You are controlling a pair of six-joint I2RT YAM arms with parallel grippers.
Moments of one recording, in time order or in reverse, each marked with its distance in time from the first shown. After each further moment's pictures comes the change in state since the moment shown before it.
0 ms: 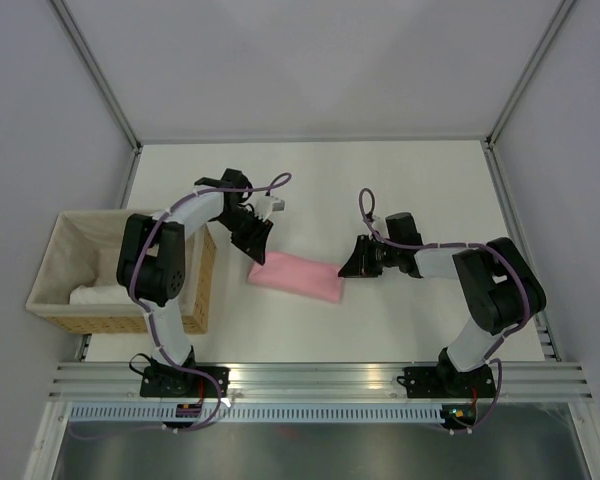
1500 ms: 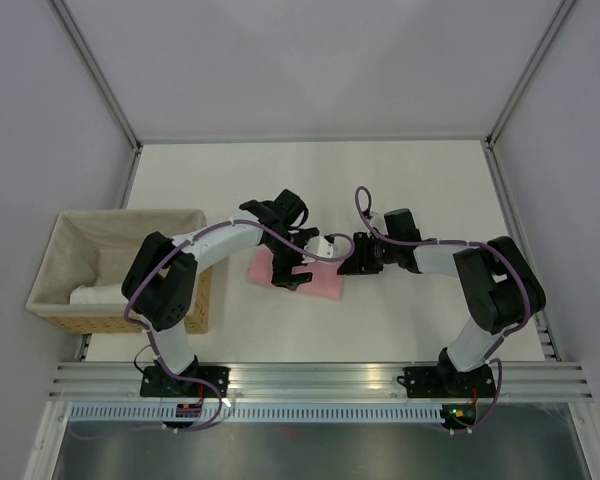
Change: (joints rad) left arm -0.387 -0.135 -0.088 0.139 -0.091 0.528; right arm 0.005 0.002 0.041 -0.074 0.031 -0.093
